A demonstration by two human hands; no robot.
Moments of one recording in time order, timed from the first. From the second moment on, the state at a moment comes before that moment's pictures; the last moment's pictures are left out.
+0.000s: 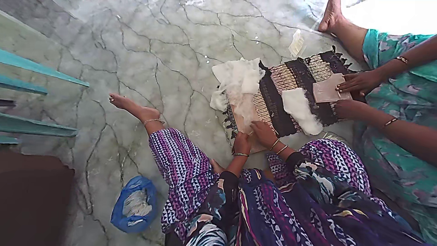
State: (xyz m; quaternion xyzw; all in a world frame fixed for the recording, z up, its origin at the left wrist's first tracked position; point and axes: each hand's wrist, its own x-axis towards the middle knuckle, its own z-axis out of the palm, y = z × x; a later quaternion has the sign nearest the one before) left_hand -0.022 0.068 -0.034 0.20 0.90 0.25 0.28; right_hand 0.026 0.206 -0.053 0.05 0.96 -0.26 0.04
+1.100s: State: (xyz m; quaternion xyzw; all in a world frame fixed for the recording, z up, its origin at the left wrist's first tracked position) left_hand -0.035 0.021 -0.026 0.21 0.86 0.20 0.42; right_hand 0.082 0.160 -0.043 0.06 0.95 -0.17 0.26
